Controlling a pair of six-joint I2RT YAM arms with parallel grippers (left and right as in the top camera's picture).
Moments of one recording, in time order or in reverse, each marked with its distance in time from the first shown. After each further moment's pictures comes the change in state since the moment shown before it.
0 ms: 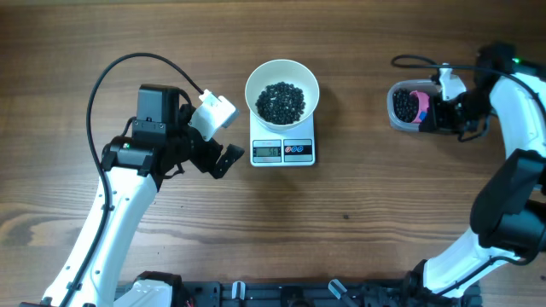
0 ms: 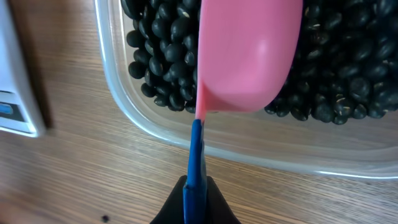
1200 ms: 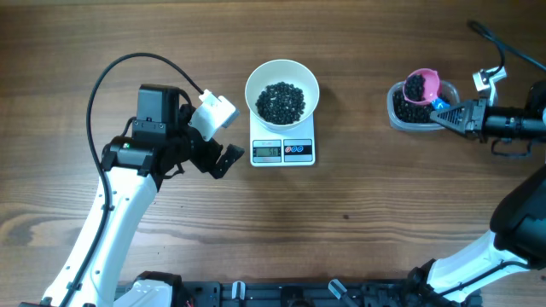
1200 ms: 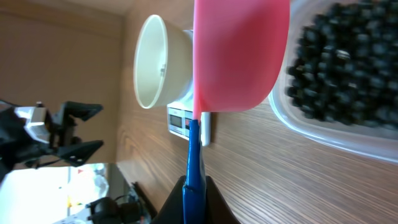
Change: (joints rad) left arm 0.000 0.000 0.000 0.000 0.000 0.000; right arm -0.257 0.000 0.000 -0.258 -0.686 -0.302
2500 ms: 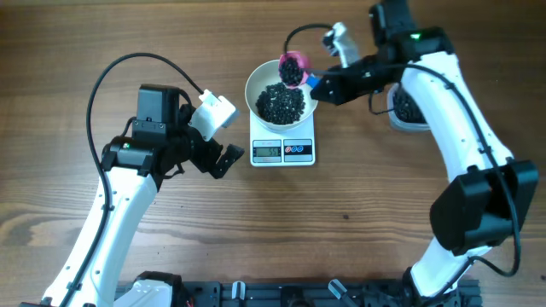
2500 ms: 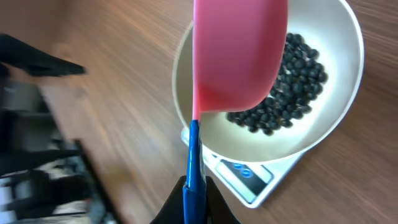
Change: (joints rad) left arm 0.000 0.000 0.000 0.000 0.000 0.000; right arm 0.784 0.000 0.253 0.325 0.347 0.433
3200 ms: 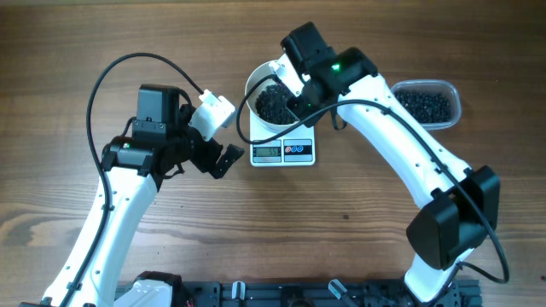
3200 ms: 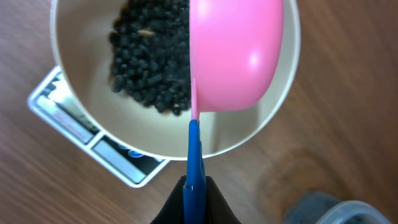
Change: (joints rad) left arm 0.000 0.000 0.000 0.000 0.000 0.000; right arm 0.328 0.000 0.014 0.015 0.814 -0.108
